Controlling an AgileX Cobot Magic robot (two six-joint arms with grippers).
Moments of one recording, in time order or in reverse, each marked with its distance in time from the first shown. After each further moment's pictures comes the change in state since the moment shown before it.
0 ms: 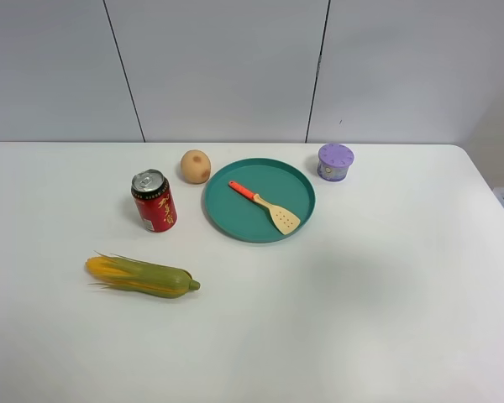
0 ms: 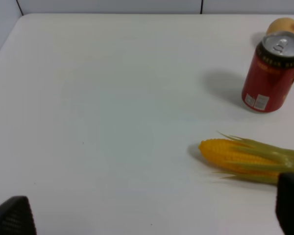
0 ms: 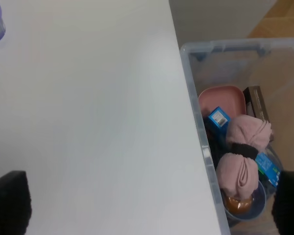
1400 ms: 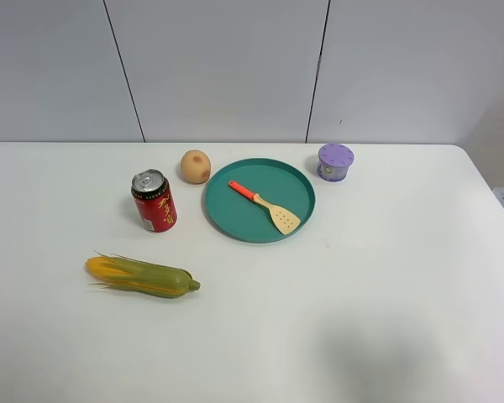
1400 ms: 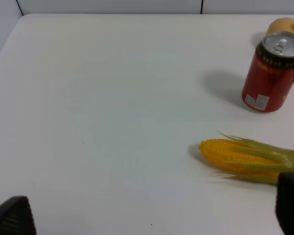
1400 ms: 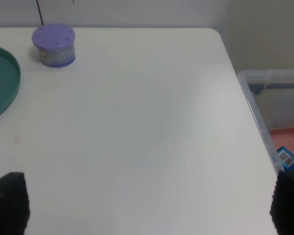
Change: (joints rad) left arm 0.000 0.000 0.000 0.000 0.000 0.000; right arm 0.052 -0.732 0.610 0.125 -0.196 0.000
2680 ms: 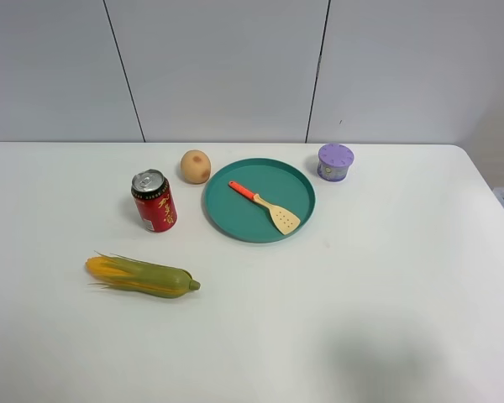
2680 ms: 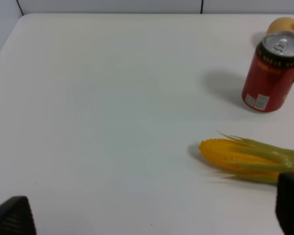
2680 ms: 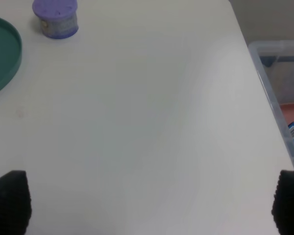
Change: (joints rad) left arm 0.000 0.000 0.000 0.000 0.000 0.000; right arm 0.037 0.000 0.019 -0.020 0.037 0.044
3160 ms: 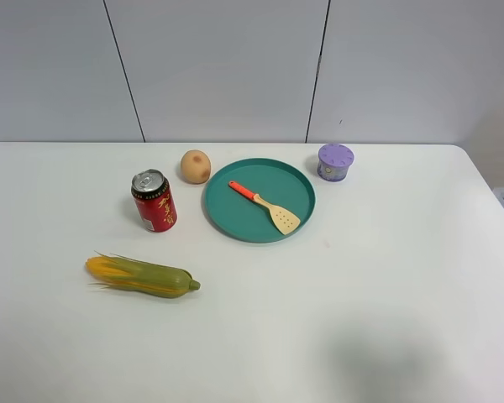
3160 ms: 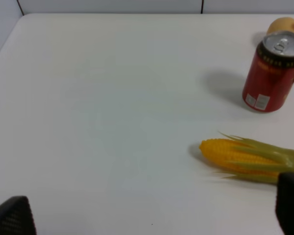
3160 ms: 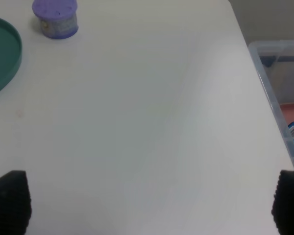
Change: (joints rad) left arm 0.000 0.000 0.000 0.002 0.000 0.000; right arm 0.000 0.000 0.000 0.000 0.000 0.000
